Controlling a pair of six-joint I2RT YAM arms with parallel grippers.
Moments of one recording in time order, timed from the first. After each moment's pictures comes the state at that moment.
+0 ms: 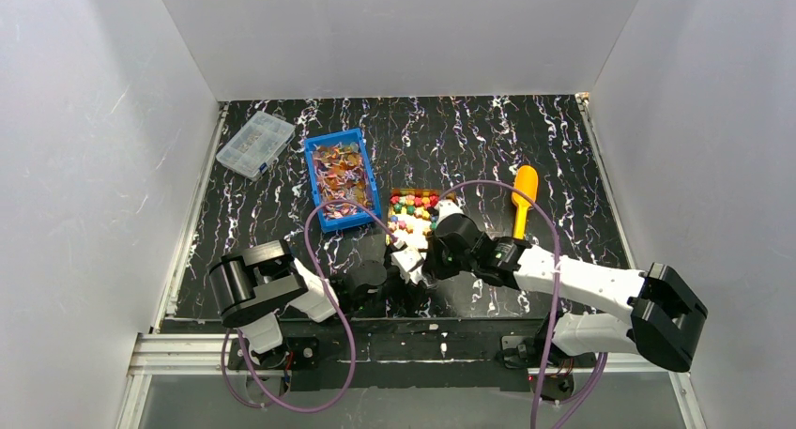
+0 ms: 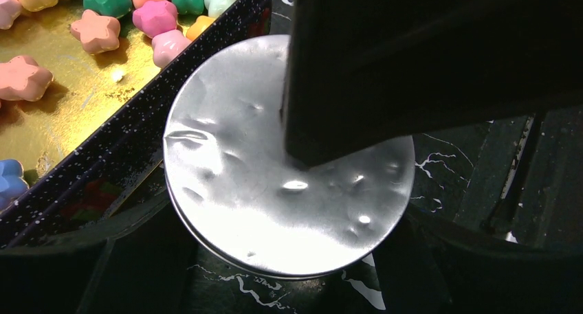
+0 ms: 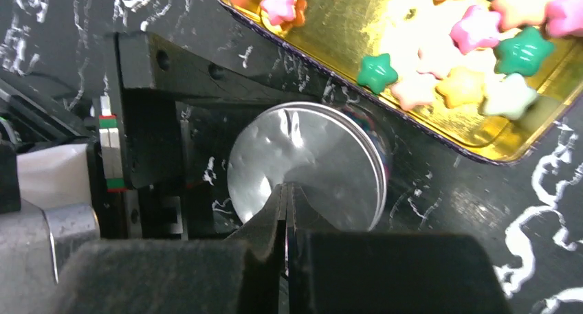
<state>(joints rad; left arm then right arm) -1.12 1.66 0.31 0.98 -0.07 -0.13 1.02 1.21 0.71 -0.34 0.07 0.62</state>
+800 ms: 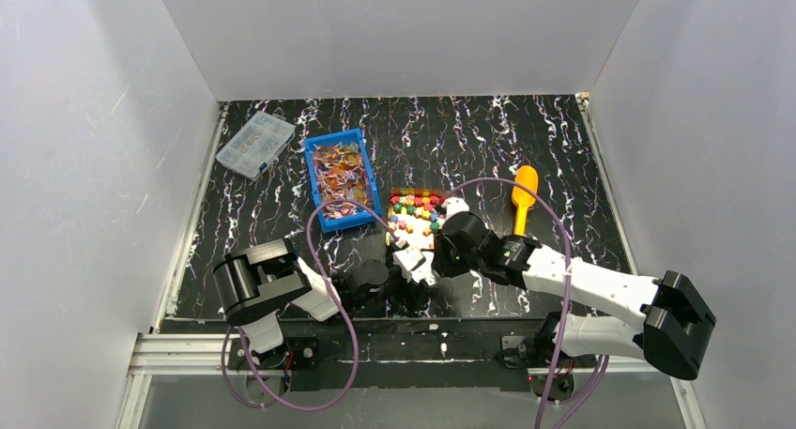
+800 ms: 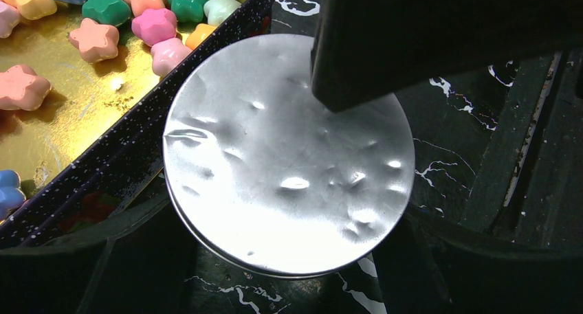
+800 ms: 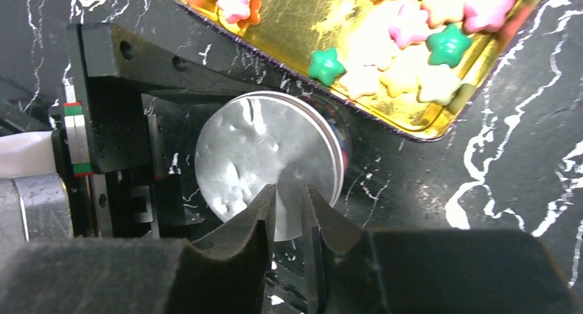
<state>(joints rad) -1.12 1.69 0.33 0.99 -0.07 -0.13 0.99 1.15 0.70 -0.38 0.11 0.58</state>
